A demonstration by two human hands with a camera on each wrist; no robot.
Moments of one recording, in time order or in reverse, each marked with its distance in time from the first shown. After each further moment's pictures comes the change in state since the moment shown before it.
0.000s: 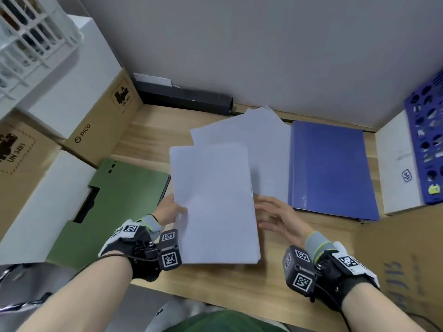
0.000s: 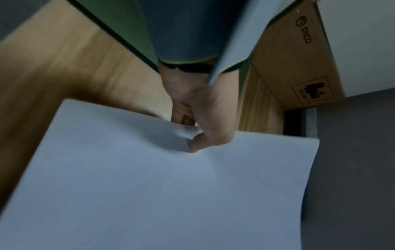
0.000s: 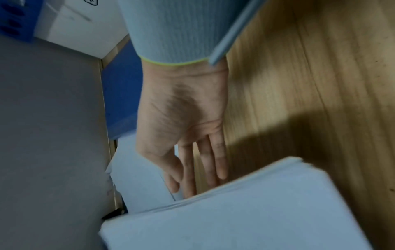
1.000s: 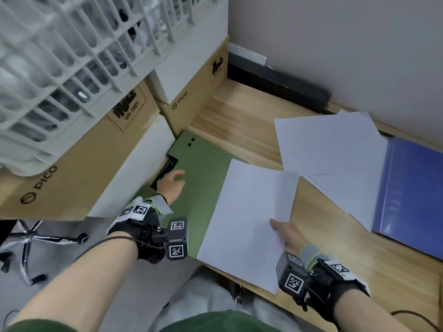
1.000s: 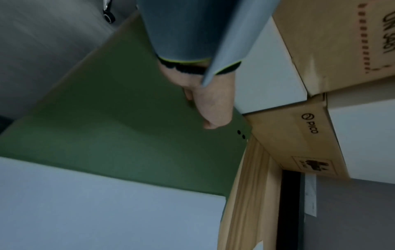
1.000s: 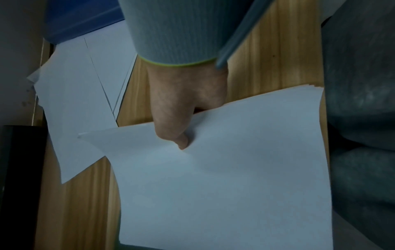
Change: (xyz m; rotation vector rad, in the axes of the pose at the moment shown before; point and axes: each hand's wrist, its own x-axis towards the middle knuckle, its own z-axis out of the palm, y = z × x) left_hand 0.009 -0.072 -0.211 0.214 0.389 -0.035; right_hand 0.061 0.065 0.187 -0.130 0.218 0.301
